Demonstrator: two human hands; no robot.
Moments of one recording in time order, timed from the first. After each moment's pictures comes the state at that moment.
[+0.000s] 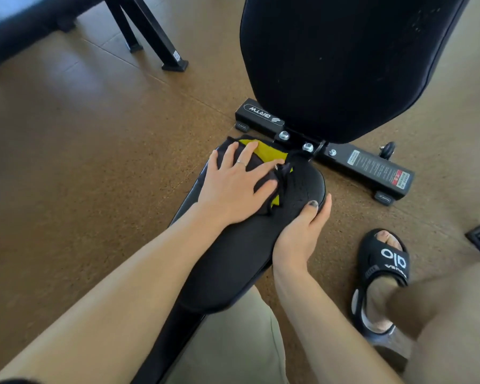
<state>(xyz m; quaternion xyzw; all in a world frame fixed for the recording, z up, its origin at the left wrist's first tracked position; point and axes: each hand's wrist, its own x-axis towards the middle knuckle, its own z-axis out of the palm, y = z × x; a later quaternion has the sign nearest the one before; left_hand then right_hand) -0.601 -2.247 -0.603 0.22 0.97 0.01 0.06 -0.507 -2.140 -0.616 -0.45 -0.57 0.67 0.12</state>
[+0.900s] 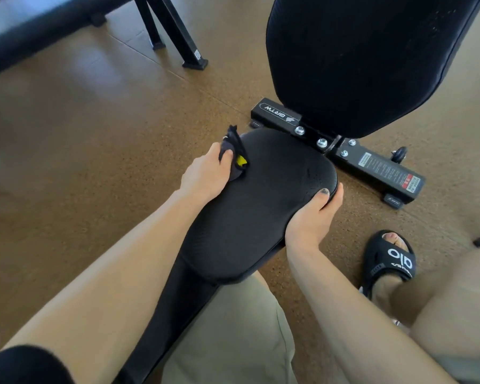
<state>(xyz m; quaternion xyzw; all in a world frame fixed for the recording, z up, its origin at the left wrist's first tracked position) -0.592 -2.309 -0.585 -0.05 0.95 0.27 0.13 -0.501 -2.144 -0.604 -0.45 -0.61 0.64 0.11</state>
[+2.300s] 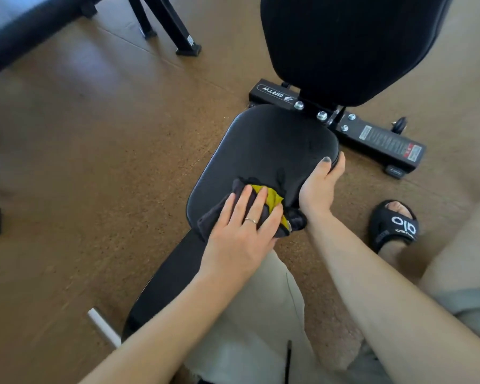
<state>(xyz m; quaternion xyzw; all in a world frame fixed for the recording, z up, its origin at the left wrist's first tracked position) -0.417 -2.293 -0.611 0.29 0.95 0.01 -0.13 -0.500 -2.129 -0.622 -0.40 -0.65 0.65 0.07</state>
